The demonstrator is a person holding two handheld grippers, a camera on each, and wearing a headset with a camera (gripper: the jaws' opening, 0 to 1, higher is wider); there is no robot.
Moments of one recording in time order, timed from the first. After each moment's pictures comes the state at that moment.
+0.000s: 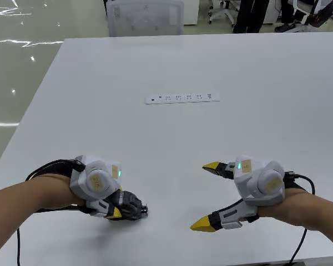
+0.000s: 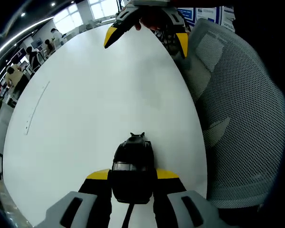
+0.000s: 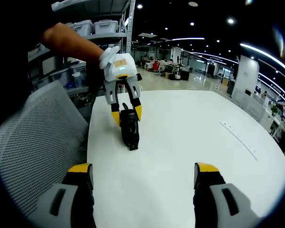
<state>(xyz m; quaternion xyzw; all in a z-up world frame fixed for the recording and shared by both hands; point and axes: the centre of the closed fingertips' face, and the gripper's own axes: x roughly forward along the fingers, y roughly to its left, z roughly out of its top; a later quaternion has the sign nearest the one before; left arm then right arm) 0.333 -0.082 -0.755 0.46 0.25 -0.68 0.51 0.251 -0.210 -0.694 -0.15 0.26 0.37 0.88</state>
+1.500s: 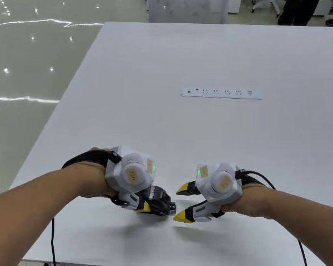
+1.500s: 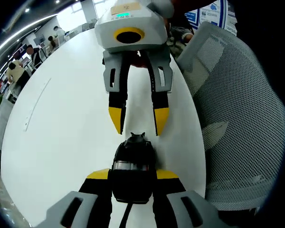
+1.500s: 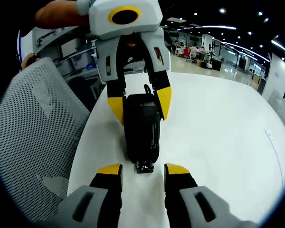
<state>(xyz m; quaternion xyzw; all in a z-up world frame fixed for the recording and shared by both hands) 0.331 -0.083 -0.756 0.46 0.26 -0.68 0.51 0.309 -0.113 -0.779 -0.18 0.32 0.49 0.79</state>
